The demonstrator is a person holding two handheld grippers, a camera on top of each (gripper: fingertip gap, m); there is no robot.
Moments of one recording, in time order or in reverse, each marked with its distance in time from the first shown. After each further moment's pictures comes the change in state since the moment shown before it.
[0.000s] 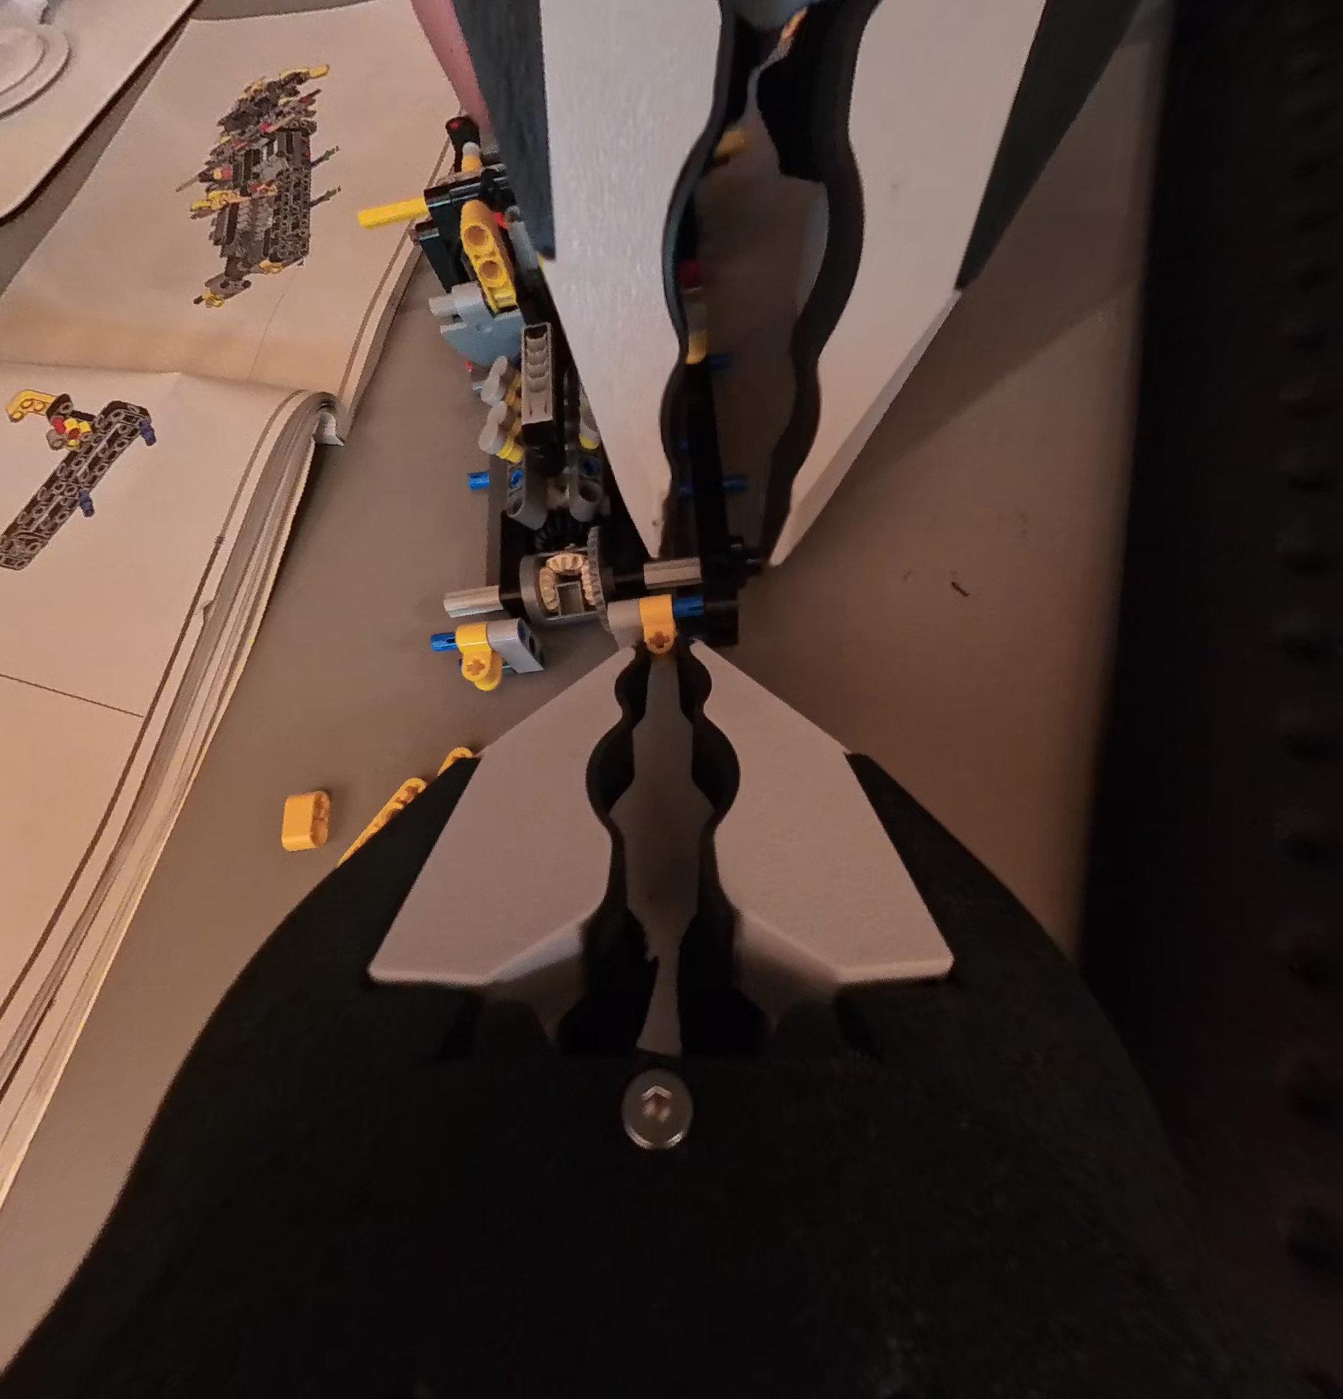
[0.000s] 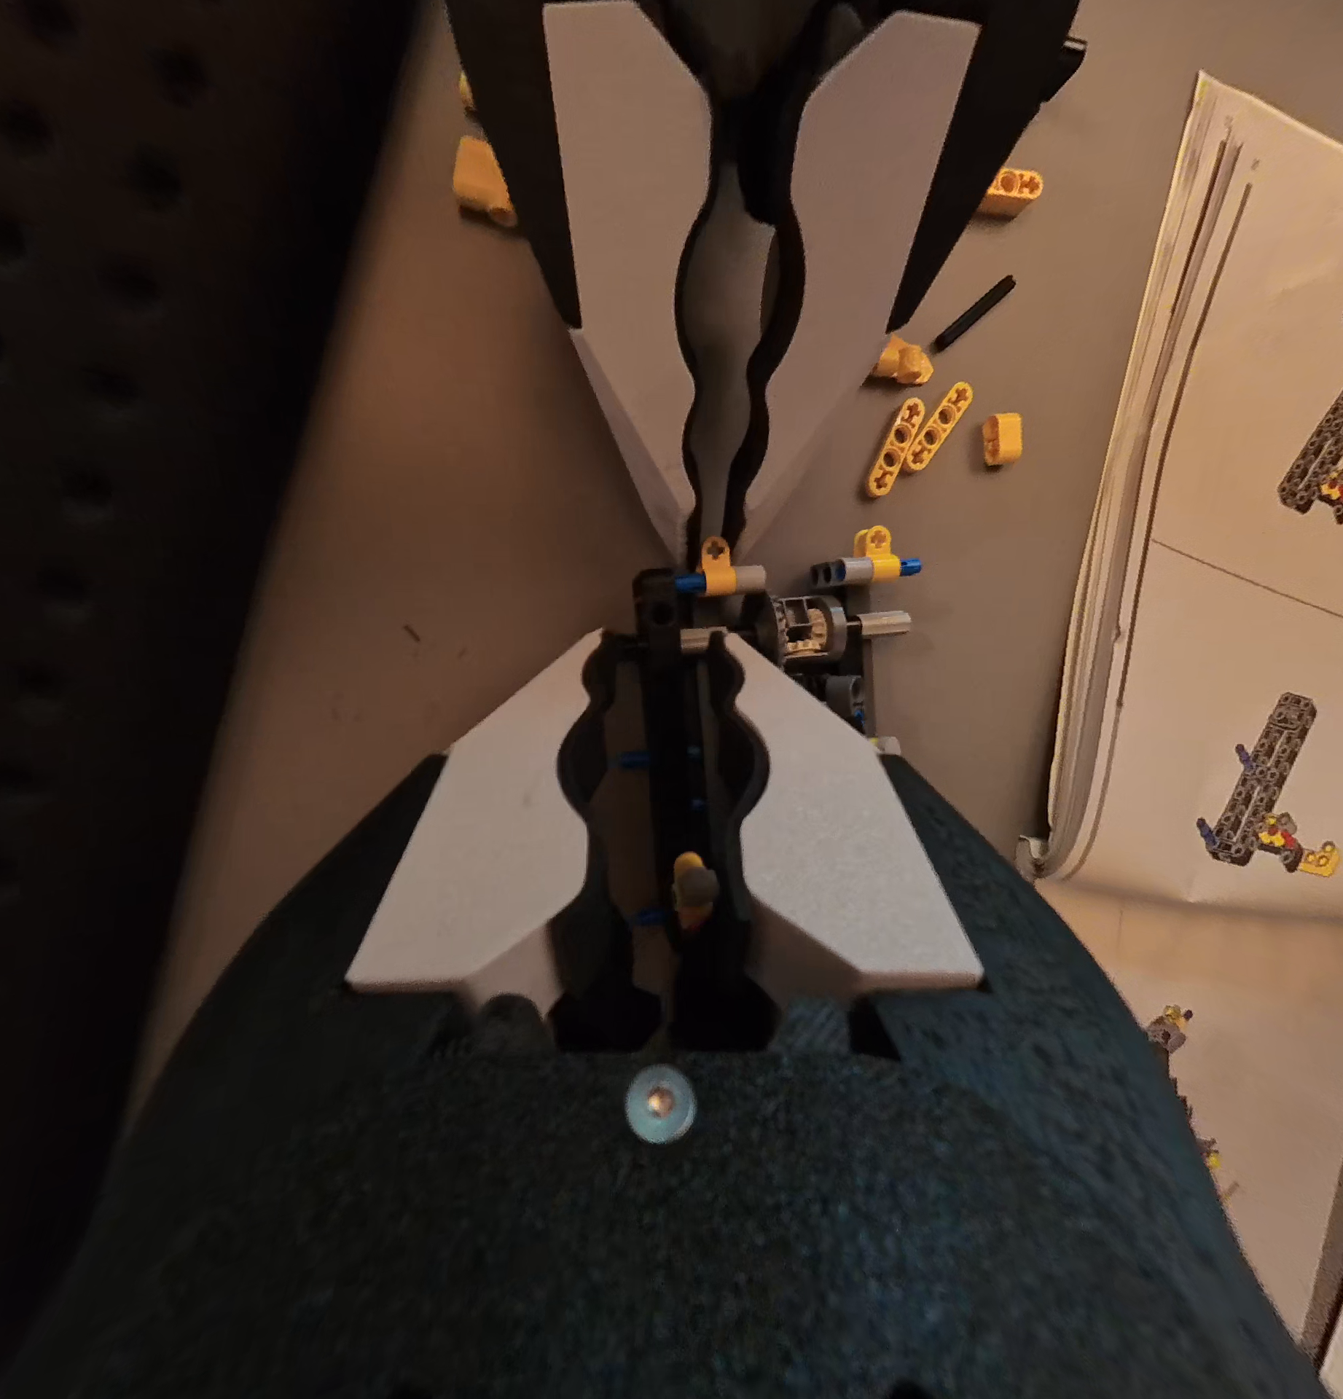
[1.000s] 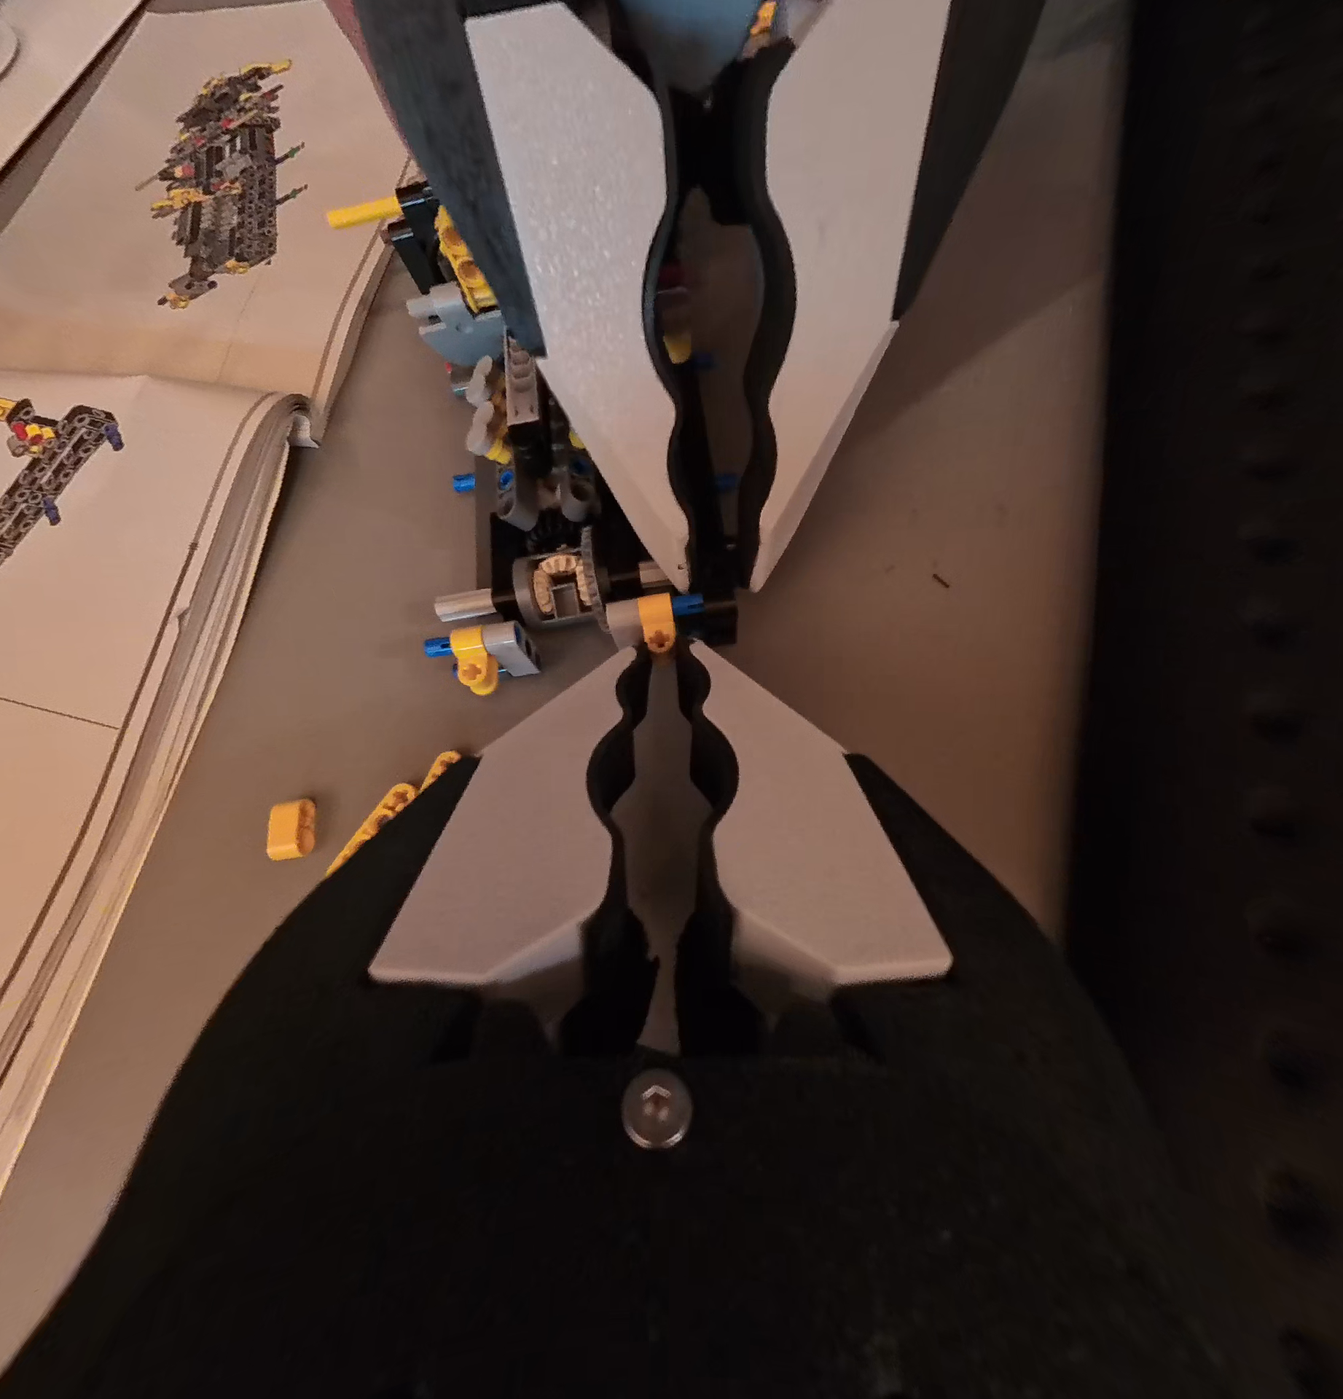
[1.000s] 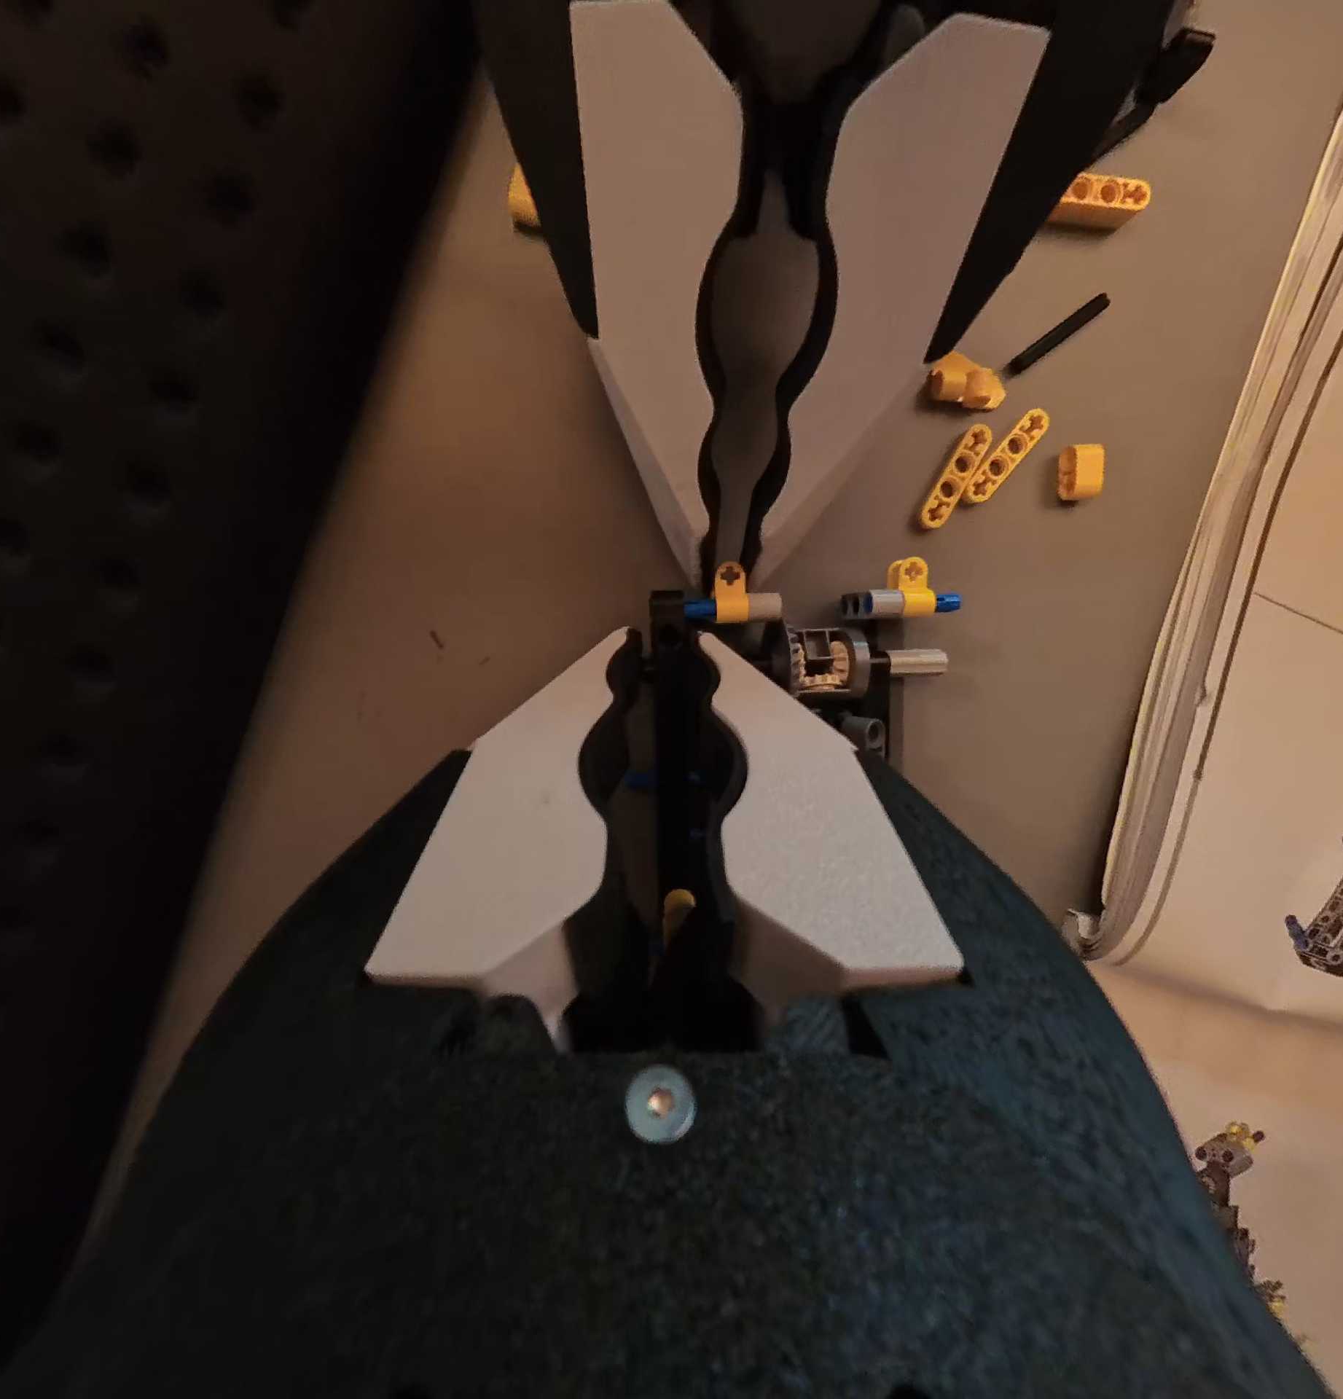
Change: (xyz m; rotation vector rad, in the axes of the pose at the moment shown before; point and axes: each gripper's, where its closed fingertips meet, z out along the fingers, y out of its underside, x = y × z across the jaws) left arm 0.003 0.001 -0.001 -0.004 0.037 0.001; right arm -0.006 -0.003 0.009 0.009 -0.138 -0.012
